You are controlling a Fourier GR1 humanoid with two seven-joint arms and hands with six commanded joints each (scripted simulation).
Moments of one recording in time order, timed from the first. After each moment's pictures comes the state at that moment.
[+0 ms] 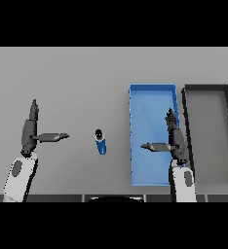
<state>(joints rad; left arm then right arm) -0.11 0.43 -0.16 -1.48 0.24 0.26 0.01 0.00 0.00 0.00 -1.57 0.00 0.00 0.00</state>
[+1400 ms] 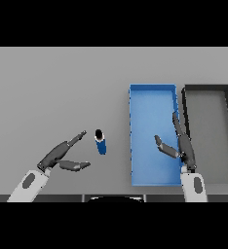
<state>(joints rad) -0.02 0.55 -0.49 -1.63 0.13 -0.19 -0.05 0.09 -0.17 0.06 -1.67 0.15 0.06 -0.09</state>
